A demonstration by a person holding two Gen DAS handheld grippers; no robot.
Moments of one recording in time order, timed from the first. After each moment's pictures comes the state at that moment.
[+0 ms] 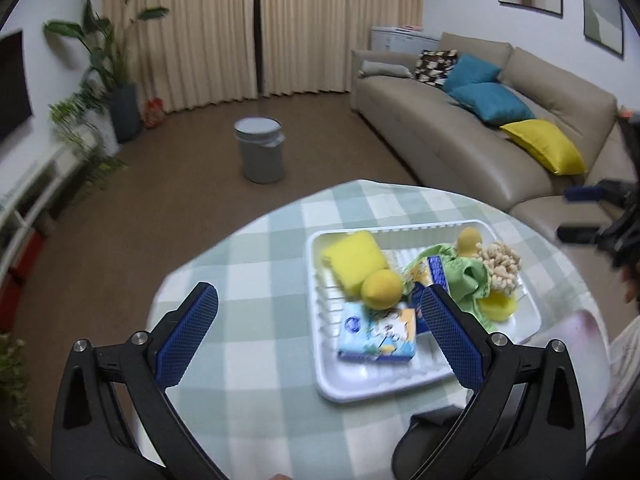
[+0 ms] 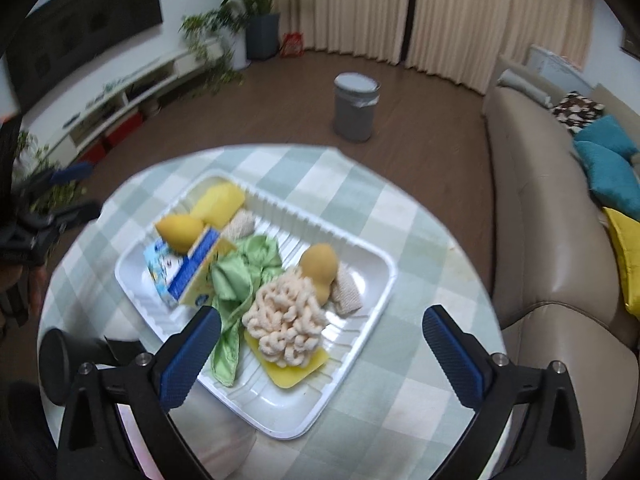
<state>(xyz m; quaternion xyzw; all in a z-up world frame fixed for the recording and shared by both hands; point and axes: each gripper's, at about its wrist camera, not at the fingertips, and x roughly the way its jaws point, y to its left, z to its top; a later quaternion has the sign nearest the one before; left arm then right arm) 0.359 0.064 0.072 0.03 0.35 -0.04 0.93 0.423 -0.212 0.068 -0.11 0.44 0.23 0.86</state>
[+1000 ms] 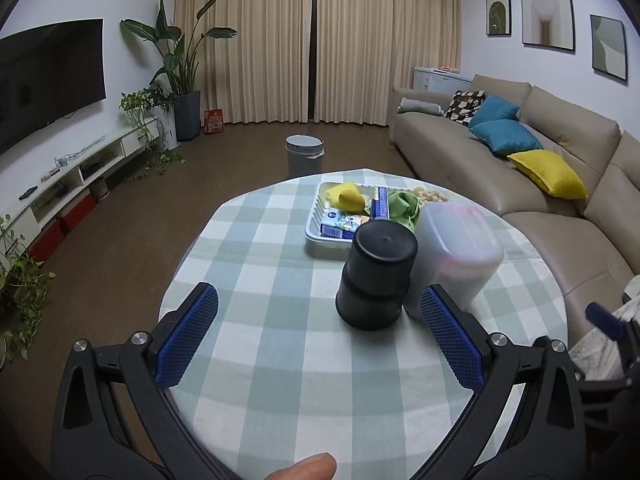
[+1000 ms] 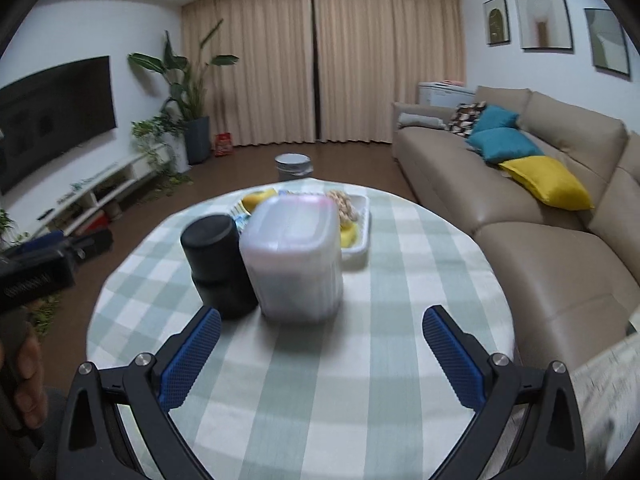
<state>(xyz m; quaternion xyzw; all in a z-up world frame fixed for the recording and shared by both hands) 0.103 0.011 0.088 -0.02 0.30 0.05 0.95 0.097 -0.205 0.059 -0.01 0.30 0.09 0.95</state>
